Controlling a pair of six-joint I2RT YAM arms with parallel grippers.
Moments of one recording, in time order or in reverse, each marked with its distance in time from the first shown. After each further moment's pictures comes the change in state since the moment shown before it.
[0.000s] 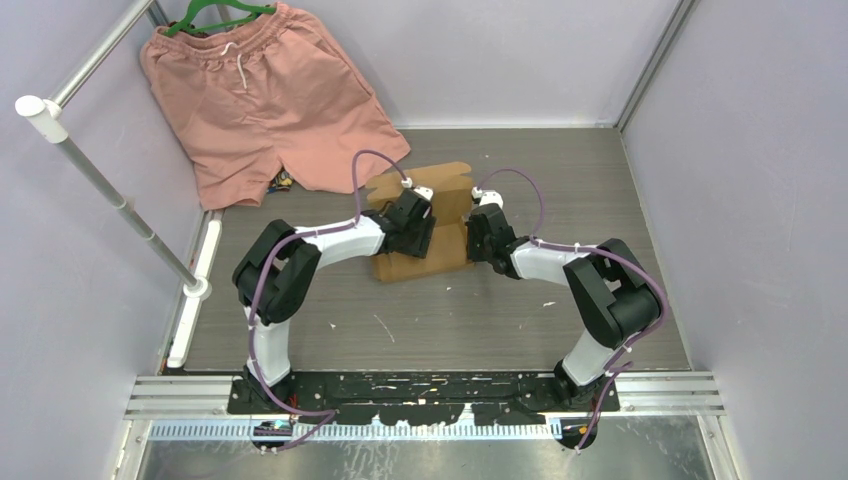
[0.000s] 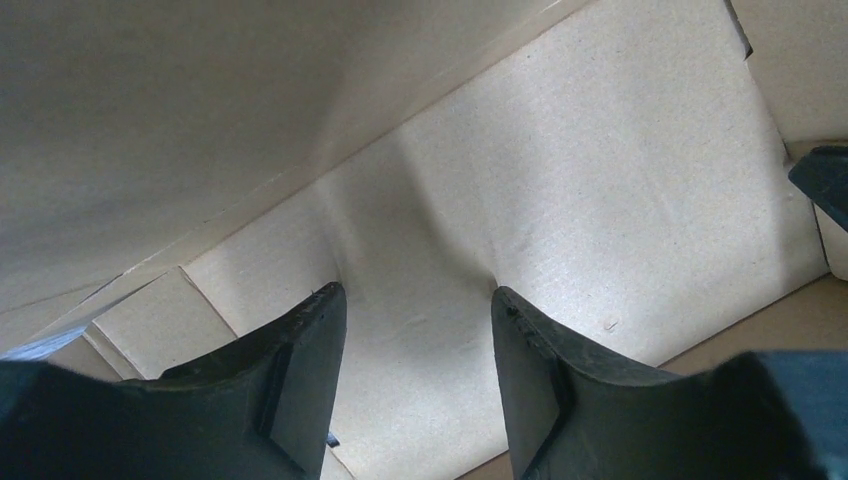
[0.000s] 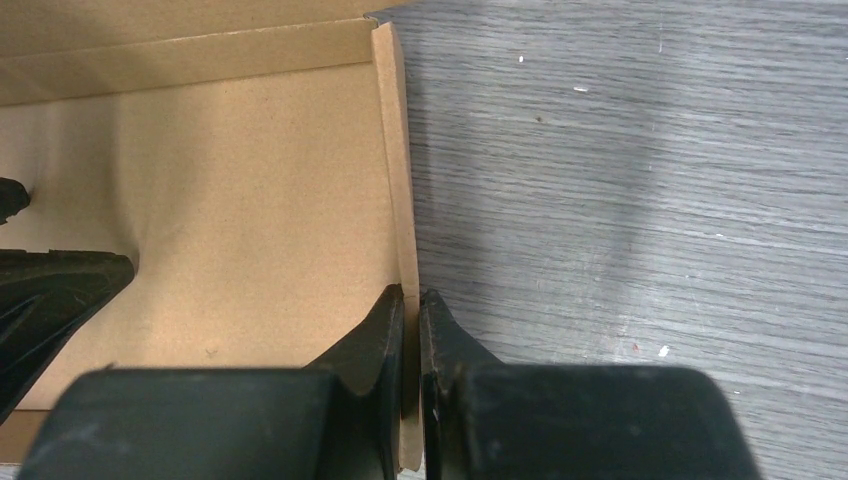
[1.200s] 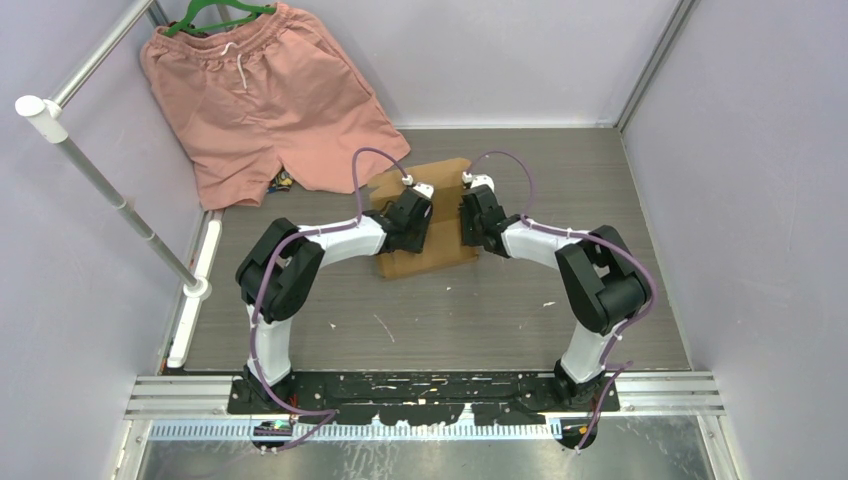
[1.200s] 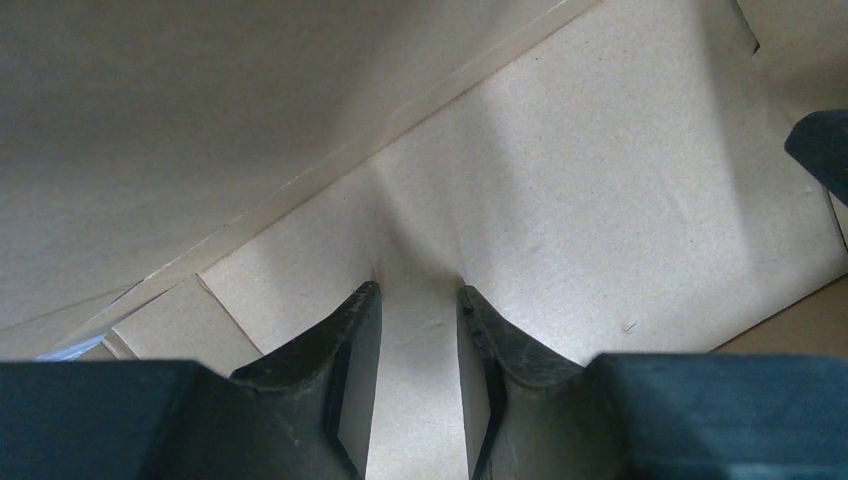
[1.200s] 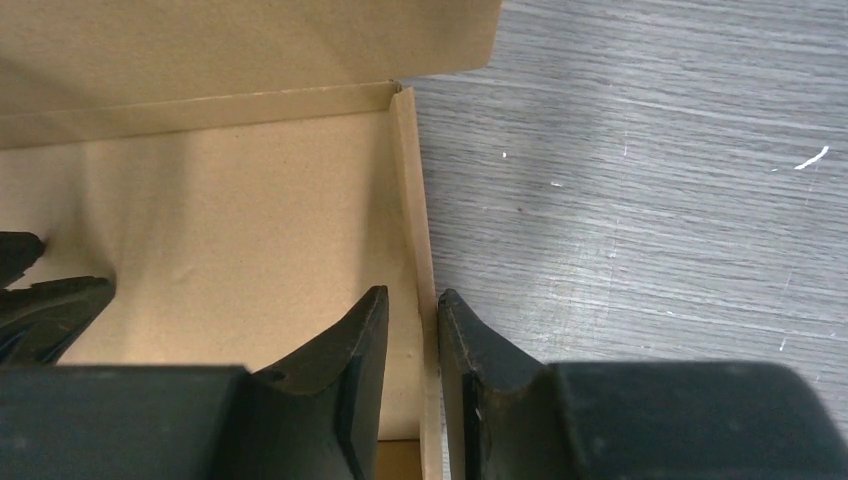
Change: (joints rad) left arm -0.003 0.027 0.008 0.053 -0.025 0.008; right arm -0.001 0.089 0.208 -0.167 0.042 -0.067
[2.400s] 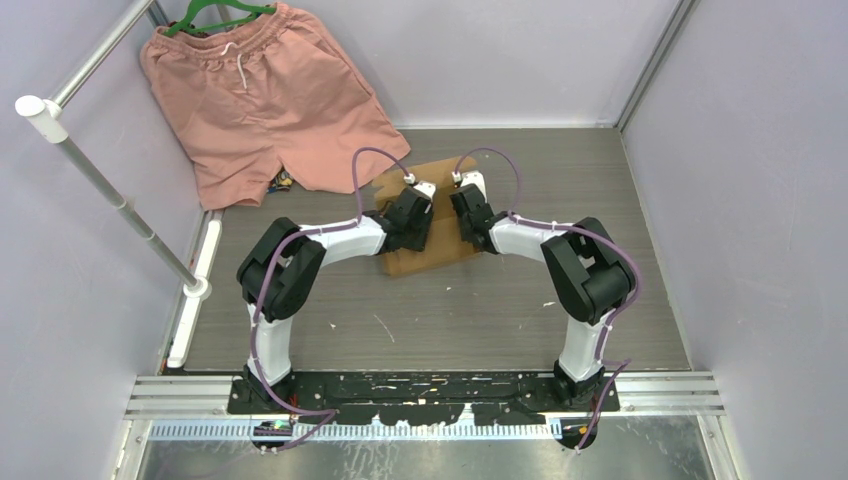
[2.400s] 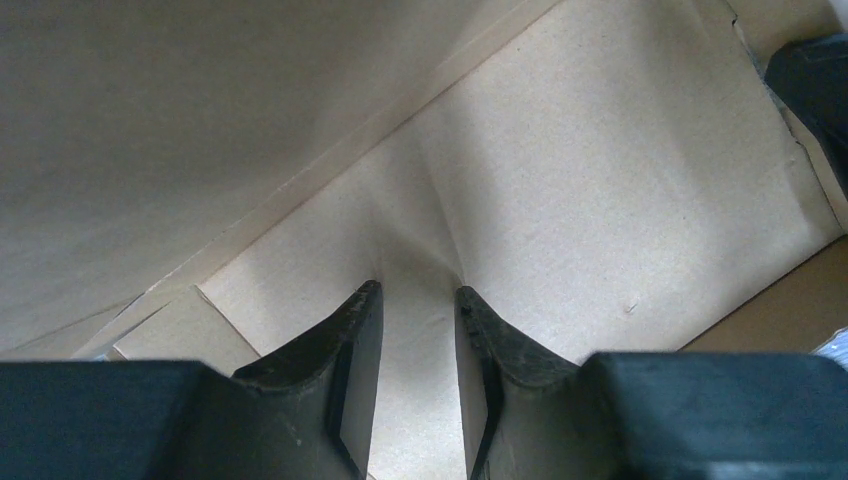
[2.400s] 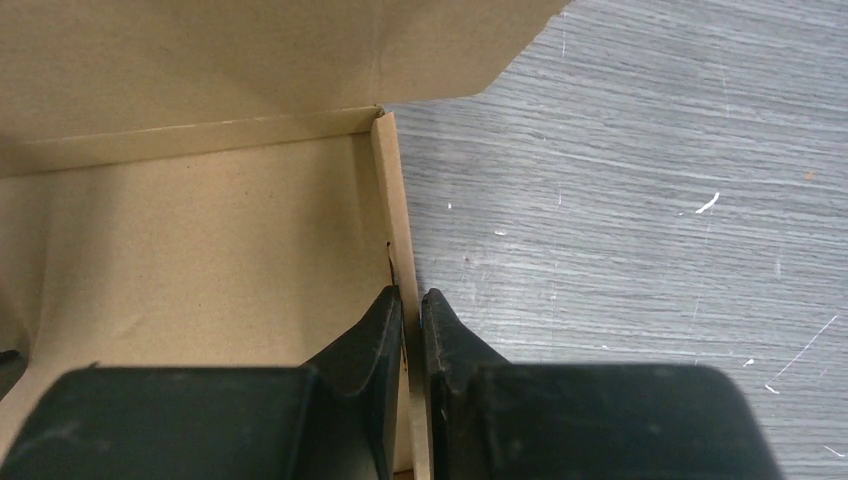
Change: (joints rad) left arm 0.002 0.008 -0.007 0.060 0.035 0.022; right arm 0.024 0.095 0.071 -0.006 0.196 -0.092
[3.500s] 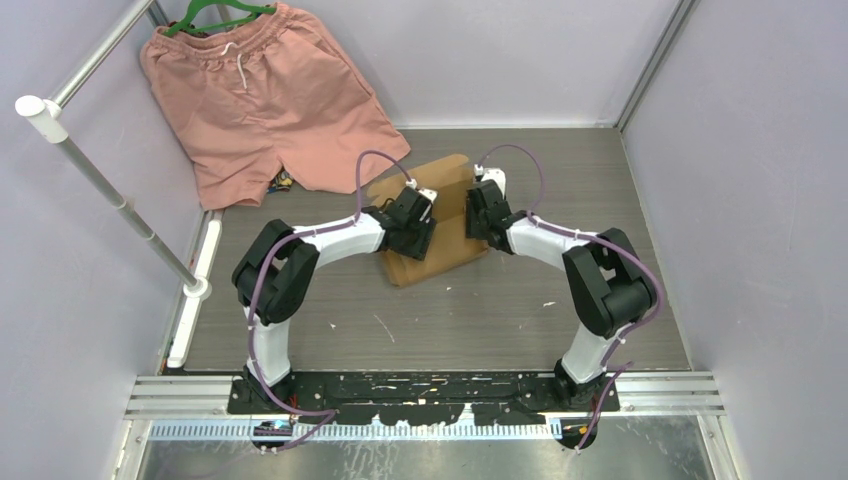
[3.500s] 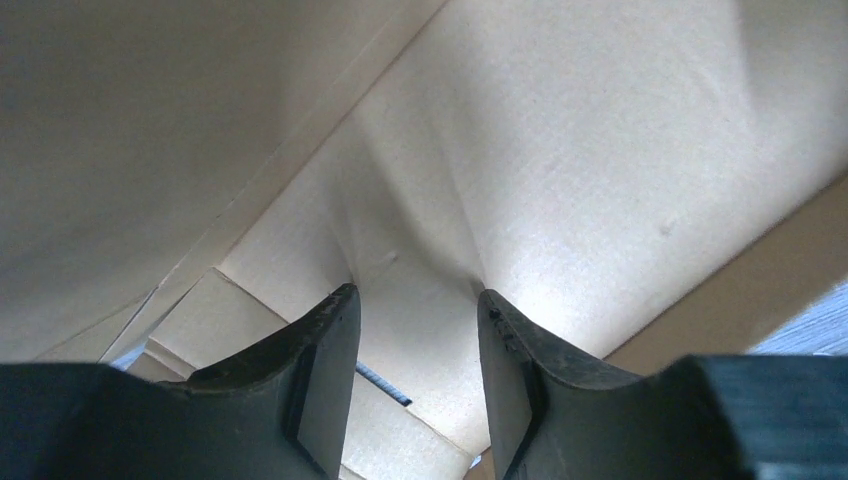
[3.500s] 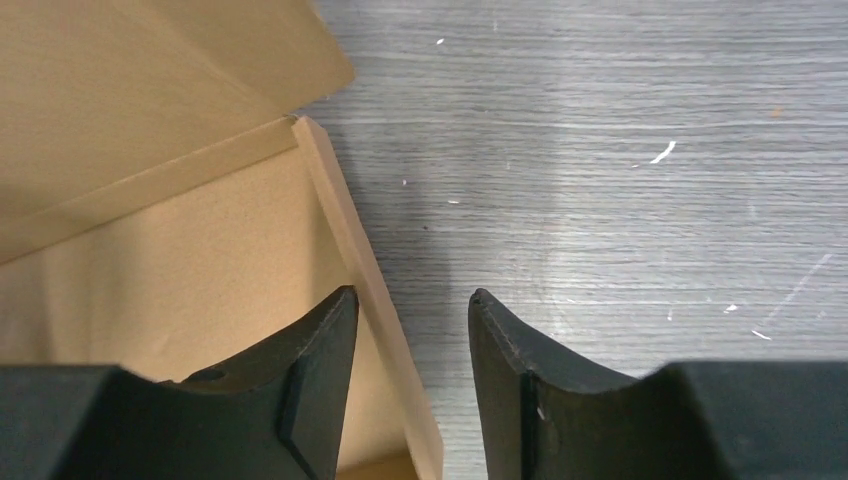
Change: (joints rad) left arm 0.002 -0.036 0.033 -0.181 0.082 0.006; right arm -0.056 -0.095 -0.047 -0.031 -0.072 0.118
